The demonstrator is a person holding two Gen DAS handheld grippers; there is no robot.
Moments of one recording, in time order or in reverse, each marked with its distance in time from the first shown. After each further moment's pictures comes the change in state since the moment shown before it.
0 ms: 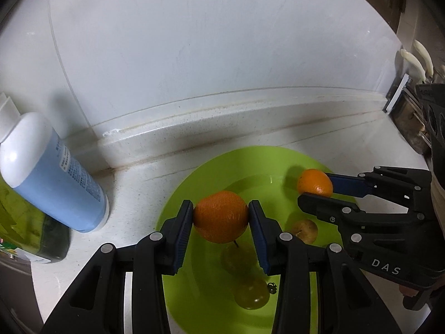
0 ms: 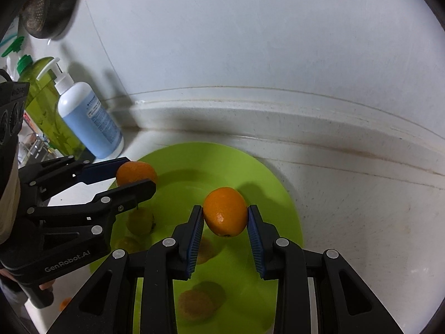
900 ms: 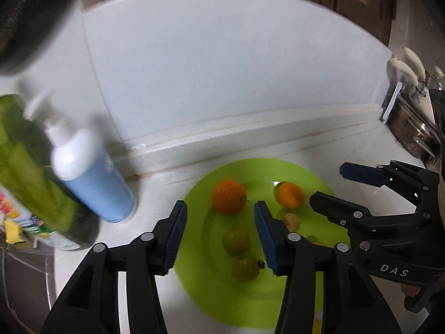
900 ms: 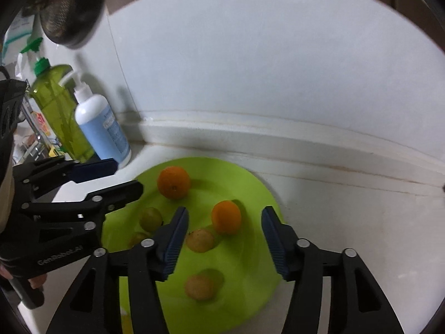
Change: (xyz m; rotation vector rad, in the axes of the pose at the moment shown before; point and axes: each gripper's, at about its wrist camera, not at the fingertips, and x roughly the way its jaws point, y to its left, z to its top) left arm -0.065 -0.009 -0.014 0.008 -0.112 0.072; right arm -0.056 0.022 -0.015 -0.033 -0.150 -0.080
